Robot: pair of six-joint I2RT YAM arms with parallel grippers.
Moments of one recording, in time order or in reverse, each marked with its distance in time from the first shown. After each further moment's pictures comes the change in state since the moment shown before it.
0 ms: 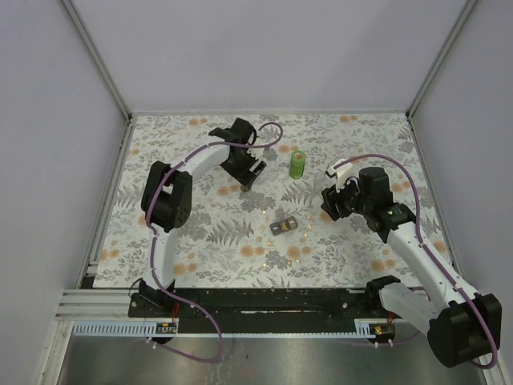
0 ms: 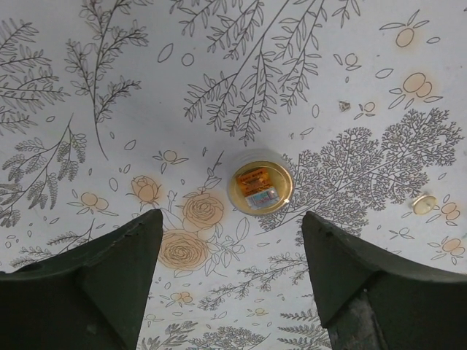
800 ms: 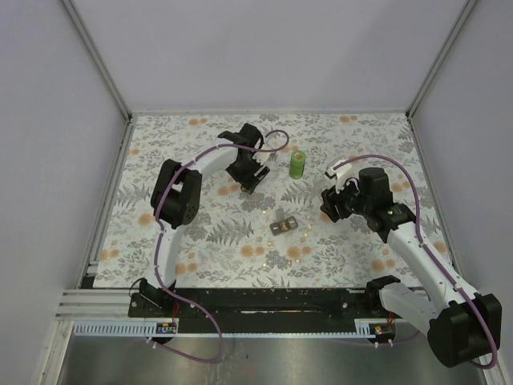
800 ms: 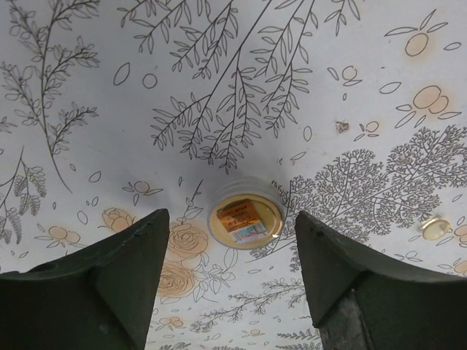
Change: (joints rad) left arm -0.038 0.092 0.051 -0.029 -0.024 0.009; right arm -0.001 0.000 0.000 -0.015 -0.024 -0.001
